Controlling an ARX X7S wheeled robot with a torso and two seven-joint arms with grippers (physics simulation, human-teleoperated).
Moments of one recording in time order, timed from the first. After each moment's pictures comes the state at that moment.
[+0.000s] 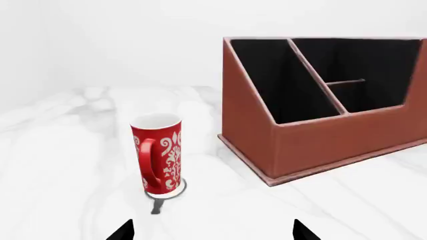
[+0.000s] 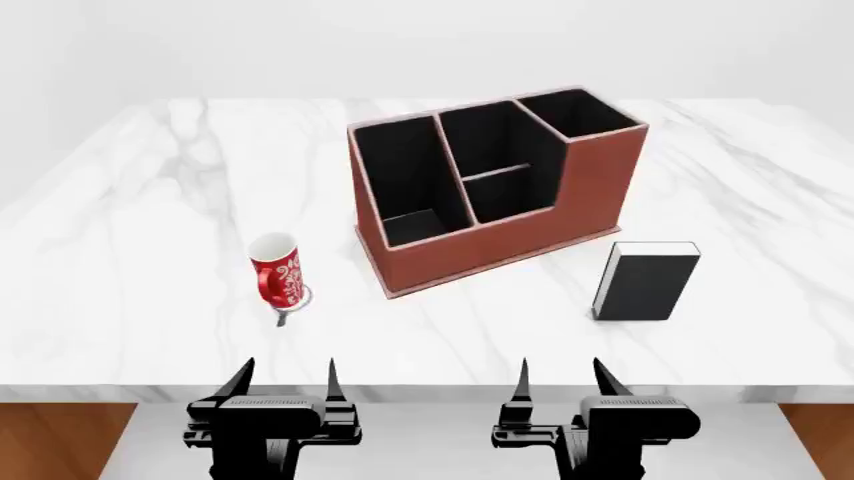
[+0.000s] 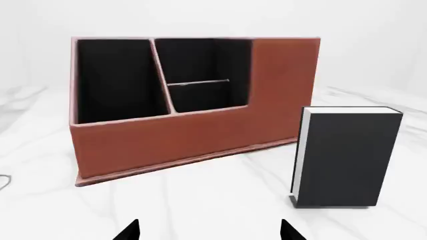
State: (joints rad) left arm 0.00 0.00 0.00 0.00 0.00 0.00 0.00; right arm 0.00 0.00 0.00 0.00 0.00 0.00 0.00
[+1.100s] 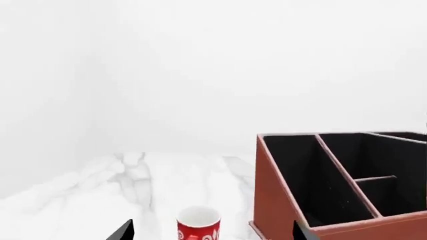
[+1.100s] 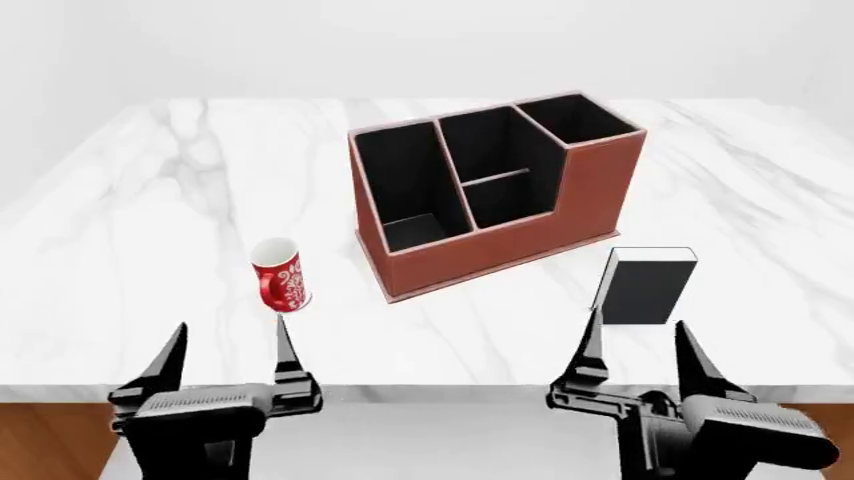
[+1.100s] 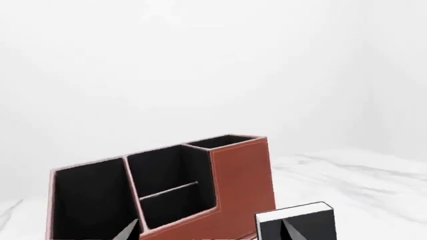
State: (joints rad) left arm 0.05 -0.09 0.02 0.23 -0.08 0.08 -0.16; right arm -0.05 0.09 0.02 -0.23 0.20 -0.14 0.12
